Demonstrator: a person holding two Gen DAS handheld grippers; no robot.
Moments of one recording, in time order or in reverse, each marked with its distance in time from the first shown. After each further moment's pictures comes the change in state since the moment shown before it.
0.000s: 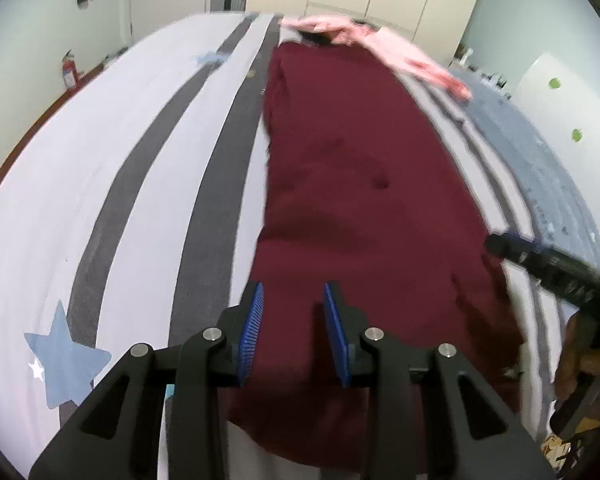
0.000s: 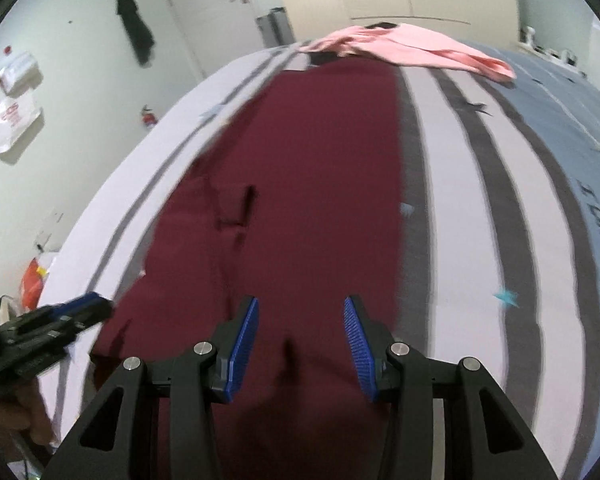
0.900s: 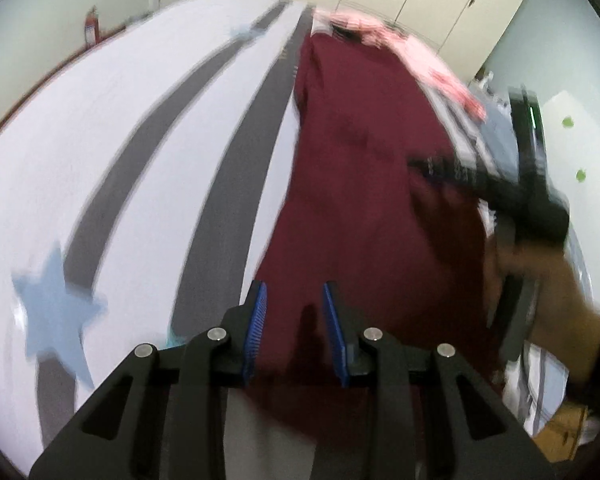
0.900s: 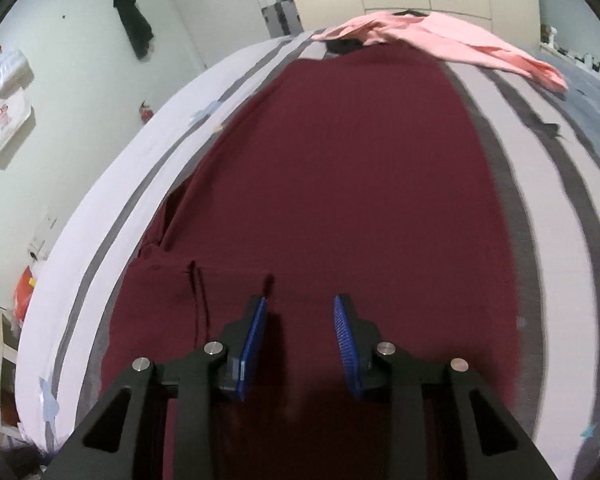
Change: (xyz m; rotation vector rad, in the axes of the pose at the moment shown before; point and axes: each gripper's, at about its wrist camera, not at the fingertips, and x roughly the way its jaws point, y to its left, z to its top) left arm -0.009 0.015 0.010 -0.117 -0.033 -0.045; right arm 0.111 0.012 0.073 0.001 0.014 -0.004
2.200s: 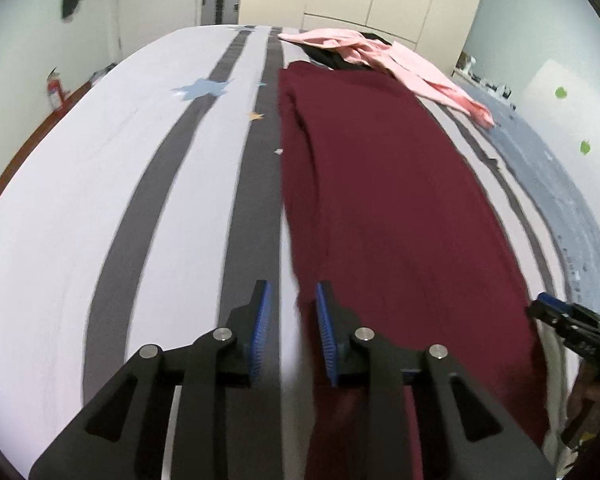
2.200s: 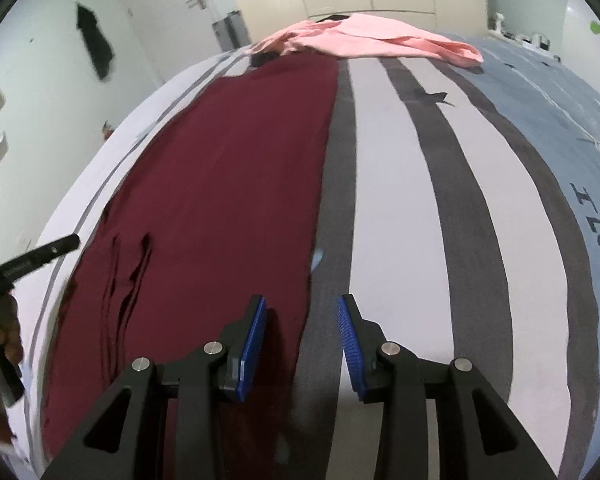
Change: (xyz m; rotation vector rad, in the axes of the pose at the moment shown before) left arm 0.045 0.017 0.096 0.160 -0.018 0.006; right arm -0.062 -0.090 -0.039 0.070 -0.014 -0.096
